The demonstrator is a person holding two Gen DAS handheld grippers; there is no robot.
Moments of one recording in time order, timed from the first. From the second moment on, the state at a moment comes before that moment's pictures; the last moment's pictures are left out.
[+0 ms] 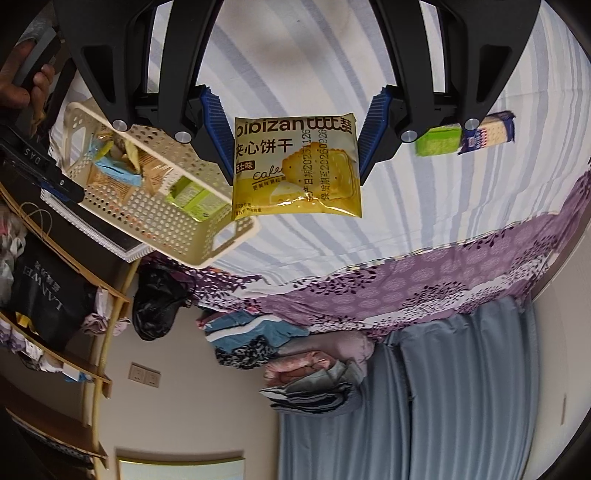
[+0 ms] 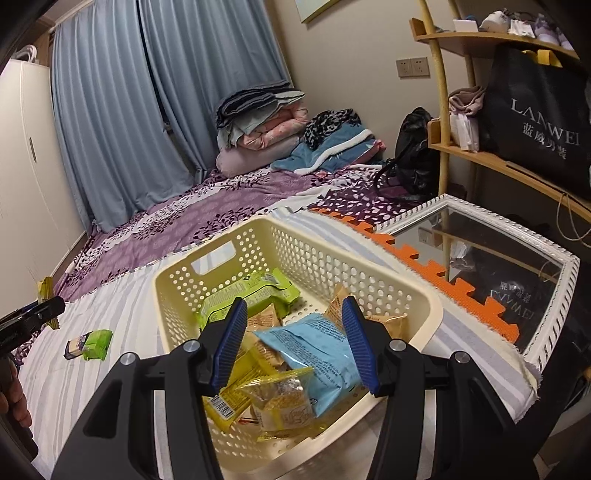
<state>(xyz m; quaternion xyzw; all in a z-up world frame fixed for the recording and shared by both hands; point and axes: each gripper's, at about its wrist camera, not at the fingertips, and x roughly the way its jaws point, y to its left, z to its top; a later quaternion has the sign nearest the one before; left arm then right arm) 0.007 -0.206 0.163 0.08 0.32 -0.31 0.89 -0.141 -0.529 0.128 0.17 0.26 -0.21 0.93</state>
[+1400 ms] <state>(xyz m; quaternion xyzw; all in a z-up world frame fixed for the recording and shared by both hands) -0.009 -0.343 0.147 0.13 0.33 -0.43 0.83 -0.144 -0.553 0.112 0.20 0.24 -0.23 0.92</state>
